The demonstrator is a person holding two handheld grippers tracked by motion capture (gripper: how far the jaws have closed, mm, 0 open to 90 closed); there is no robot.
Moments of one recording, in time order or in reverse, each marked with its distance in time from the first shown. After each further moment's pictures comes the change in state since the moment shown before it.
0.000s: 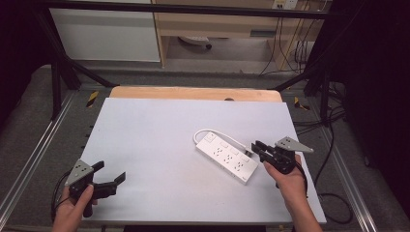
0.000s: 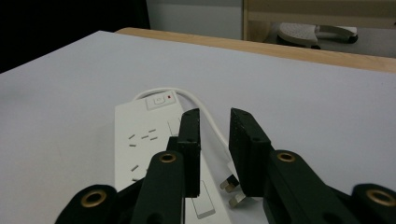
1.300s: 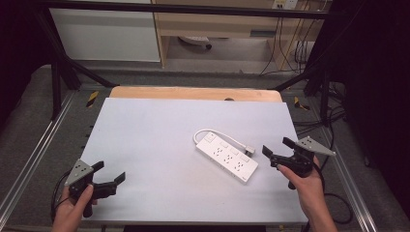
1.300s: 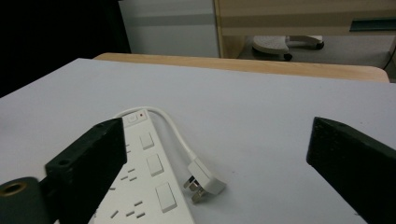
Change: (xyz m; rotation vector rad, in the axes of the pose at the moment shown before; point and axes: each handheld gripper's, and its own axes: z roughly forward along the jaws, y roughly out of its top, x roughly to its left) left arm 0.000 0.000 0.000 0.000 0.001 -0.002; right arm -0.023 0.006 -0.035 -0.067 -0.079 0.073
